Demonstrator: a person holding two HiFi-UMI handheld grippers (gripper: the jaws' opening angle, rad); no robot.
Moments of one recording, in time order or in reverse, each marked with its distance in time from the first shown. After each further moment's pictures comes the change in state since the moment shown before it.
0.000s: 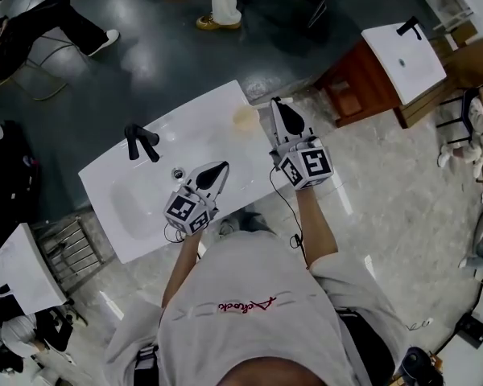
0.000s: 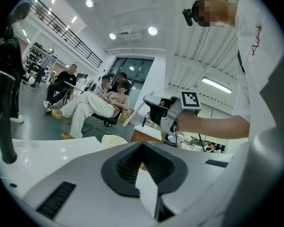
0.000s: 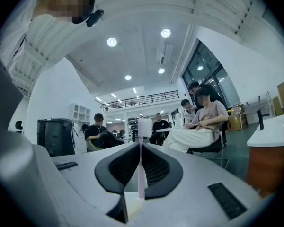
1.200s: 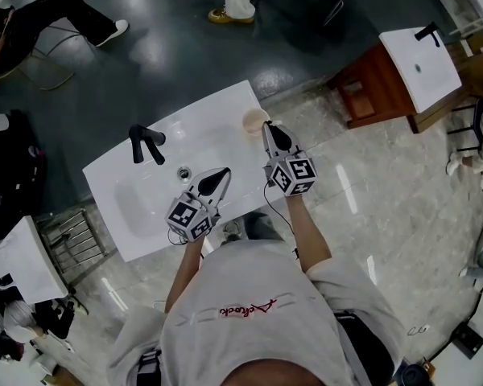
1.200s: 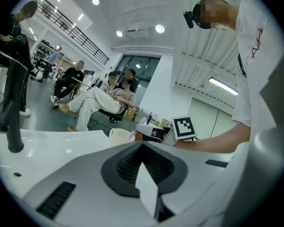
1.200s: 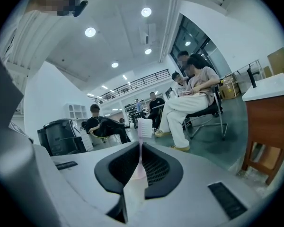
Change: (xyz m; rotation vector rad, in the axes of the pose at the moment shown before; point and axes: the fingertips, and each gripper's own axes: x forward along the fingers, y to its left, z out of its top) left arm -0.005 0.017 -0.017 -0.063 0.022 0.057; right arm -0.004 -0.003 -0.149 0.208 0.208 -0.027
